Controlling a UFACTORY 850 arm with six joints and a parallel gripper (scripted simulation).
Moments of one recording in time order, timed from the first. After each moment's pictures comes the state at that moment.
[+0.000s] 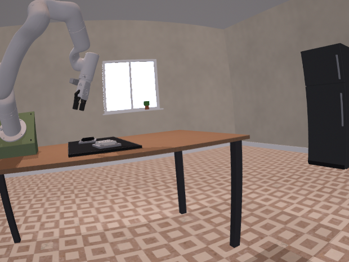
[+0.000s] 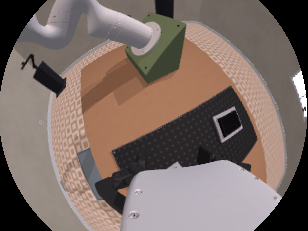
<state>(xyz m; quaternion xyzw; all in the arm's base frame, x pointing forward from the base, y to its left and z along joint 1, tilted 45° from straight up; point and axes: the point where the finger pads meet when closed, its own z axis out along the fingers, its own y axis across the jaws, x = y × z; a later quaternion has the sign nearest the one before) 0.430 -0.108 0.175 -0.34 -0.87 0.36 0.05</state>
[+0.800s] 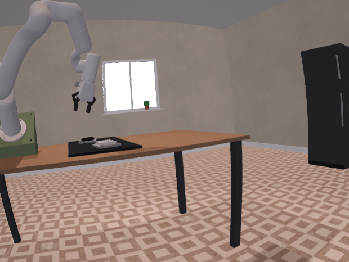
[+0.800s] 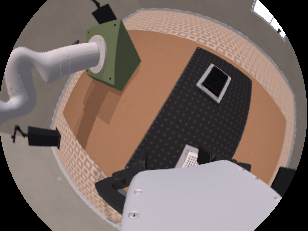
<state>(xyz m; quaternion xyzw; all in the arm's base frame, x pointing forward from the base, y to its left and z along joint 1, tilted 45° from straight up) 0.447 -0.124 0.172 -0.56 -0.75 0.36 -0.06</state>
